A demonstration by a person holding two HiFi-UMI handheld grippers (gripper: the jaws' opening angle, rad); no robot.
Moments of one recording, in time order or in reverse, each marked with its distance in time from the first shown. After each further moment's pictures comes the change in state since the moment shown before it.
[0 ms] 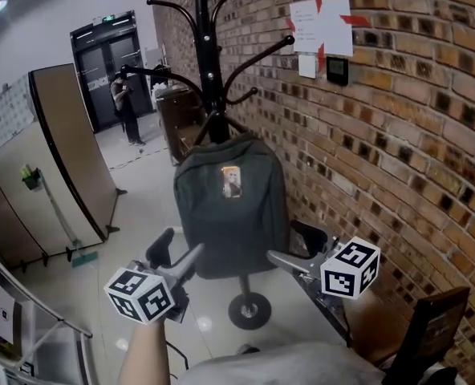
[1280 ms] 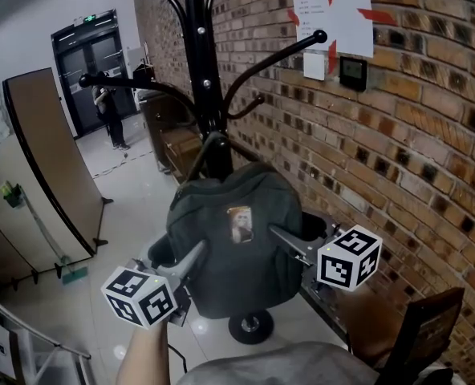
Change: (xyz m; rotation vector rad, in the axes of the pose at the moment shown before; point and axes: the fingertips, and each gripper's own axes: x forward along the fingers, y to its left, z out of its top) left arm 0.103 0.071 0.020 0.012 0.048 -0.071; right arm 0.095 -0.104 0.041 0.034 -0.039 -0.156
